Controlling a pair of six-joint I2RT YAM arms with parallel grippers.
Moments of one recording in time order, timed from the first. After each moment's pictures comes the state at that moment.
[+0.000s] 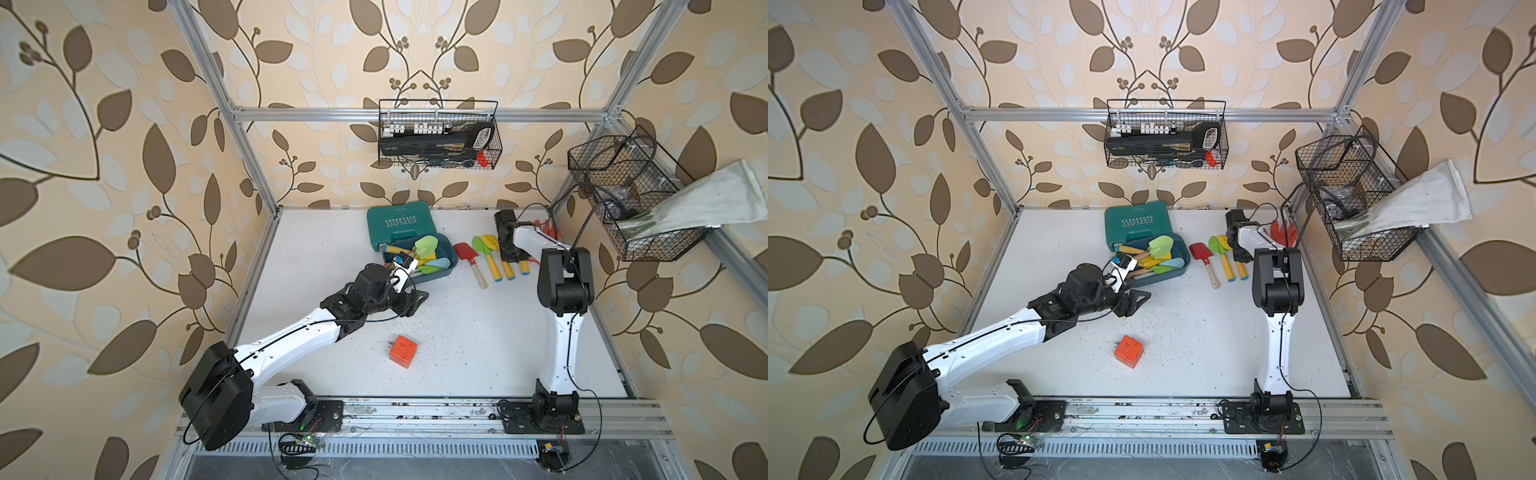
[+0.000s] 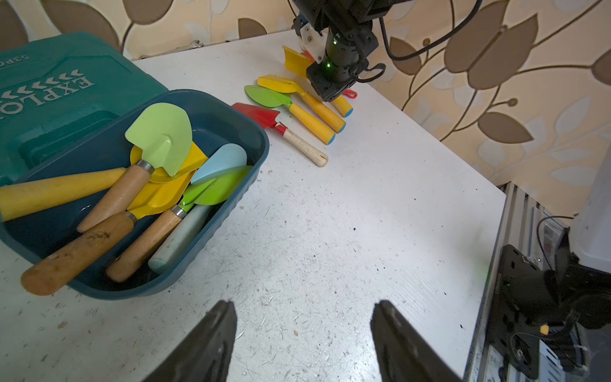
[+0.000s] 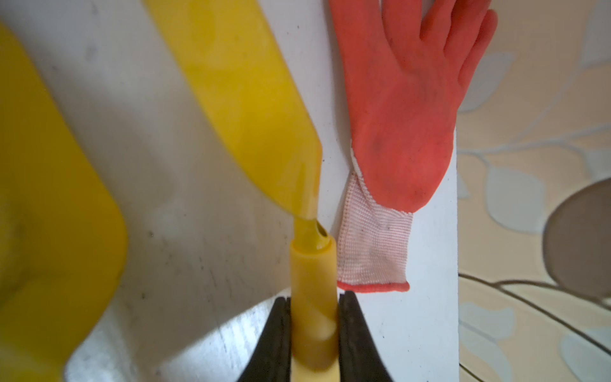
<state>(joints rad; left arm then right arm) -0.78 1.25 0.79 -0.02 0.22 -0.20 0.02 2.26 1.72 -0.74 0.64 0.07</state>
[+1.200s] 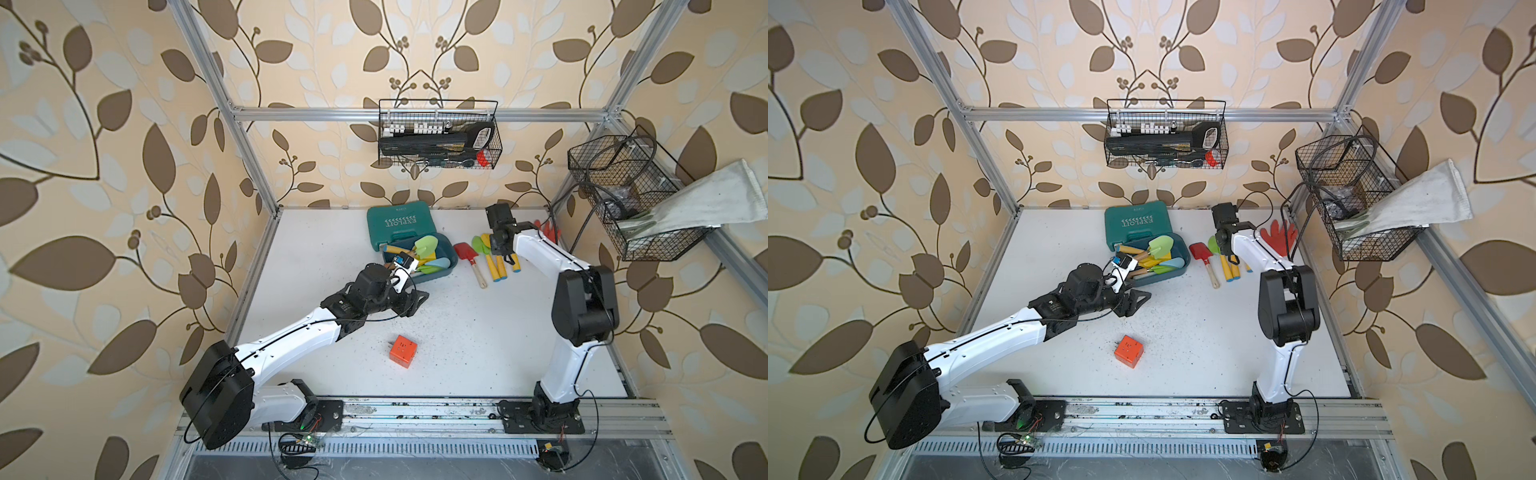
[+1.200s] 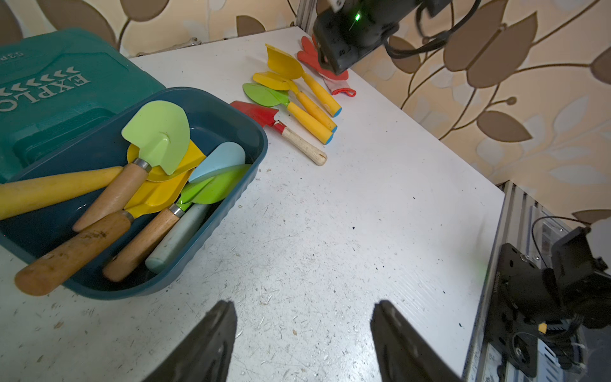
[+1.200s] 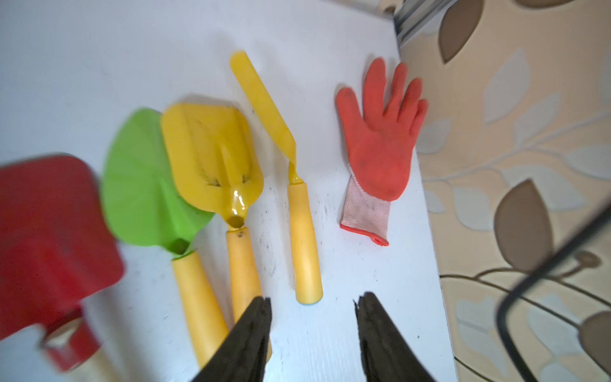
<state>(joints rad) -0.78 1.26 0.79 -0.02 0.22 -0.20 0.17 1.84 1.49 -0.64 0.61 0.13</state>
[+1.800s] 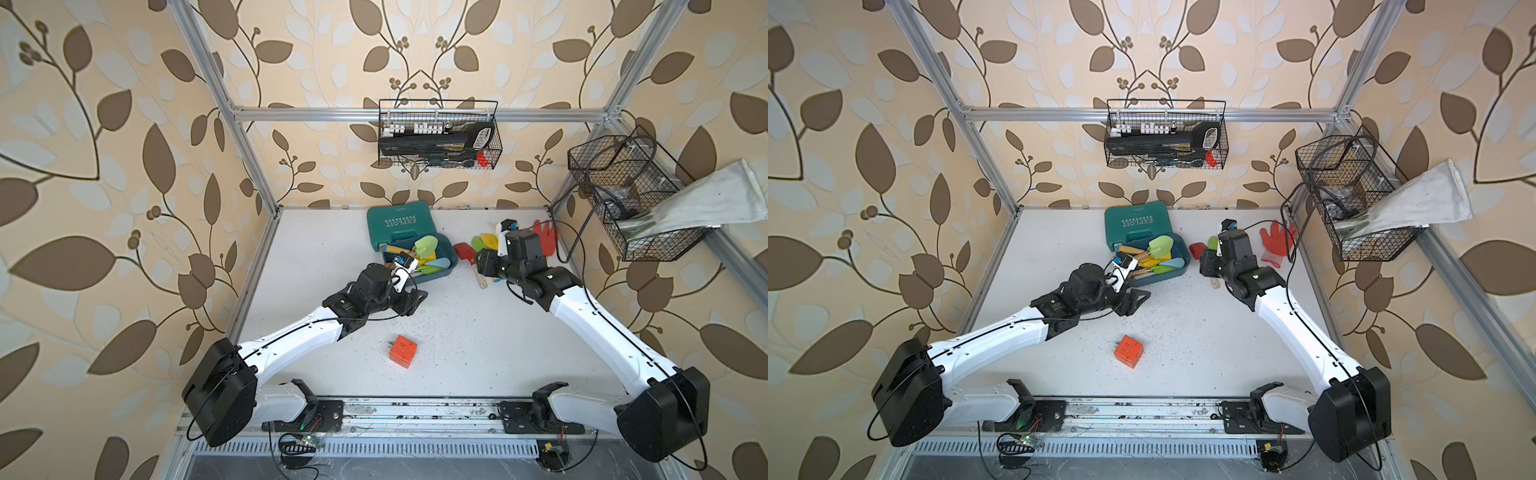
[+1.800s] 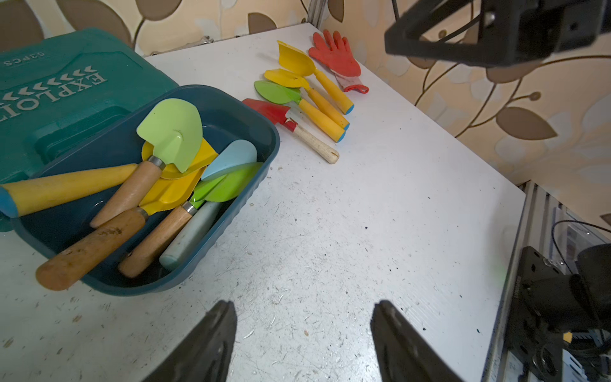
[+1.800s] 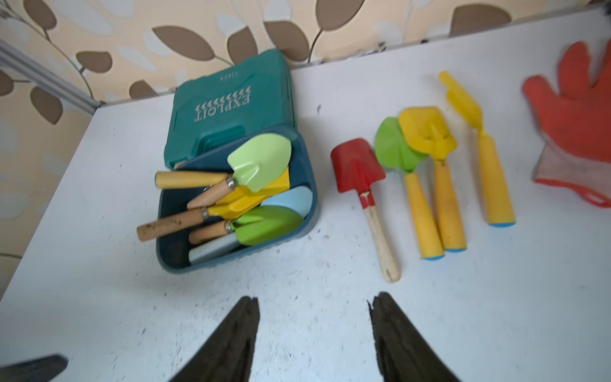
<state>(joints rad) -0.78 1.28 0.79 -0.03 0.18 -0.18 0.33 1.22 0.99 -0.46 0.07 0.43</state>
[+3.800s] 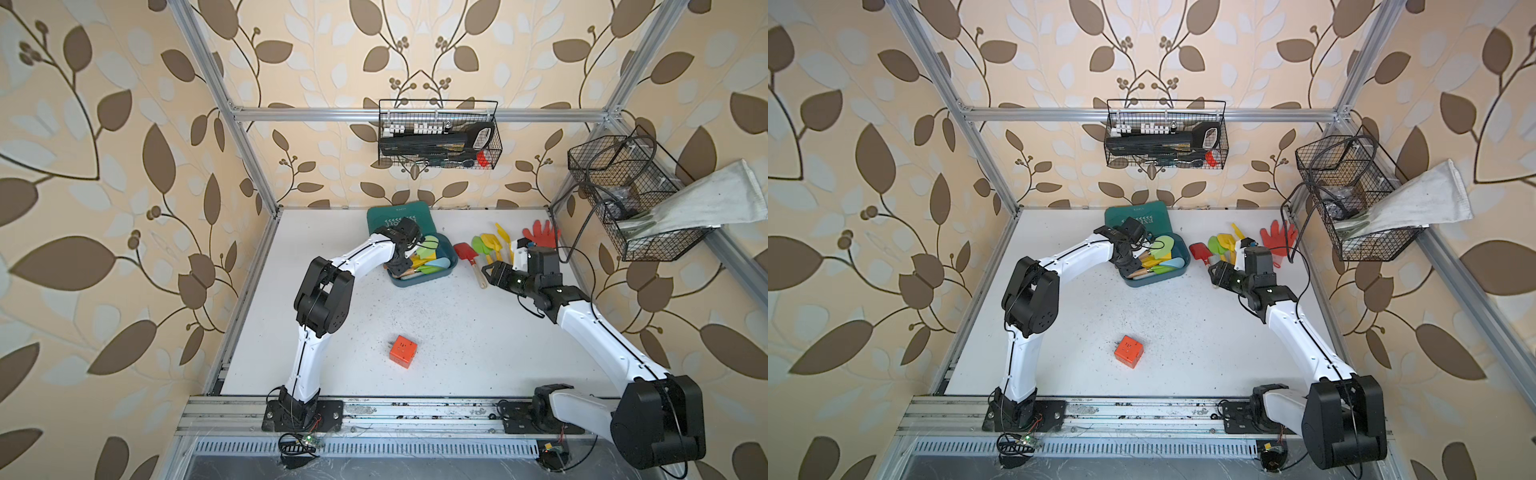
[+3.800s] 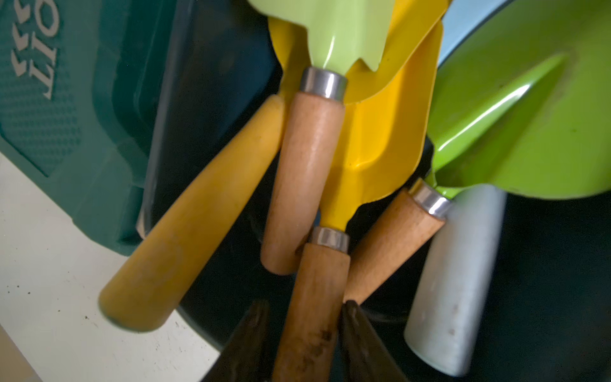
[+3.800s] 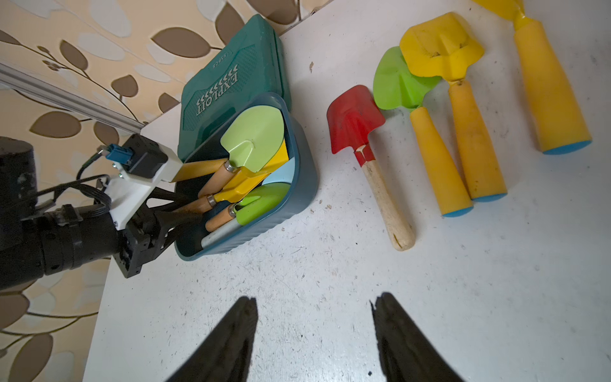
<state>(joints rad) -0.61 2.14 1.76 -0.83 -0.20 0.32 0.09 1.19 0.78 -0.29 -0.25 0.52</state>
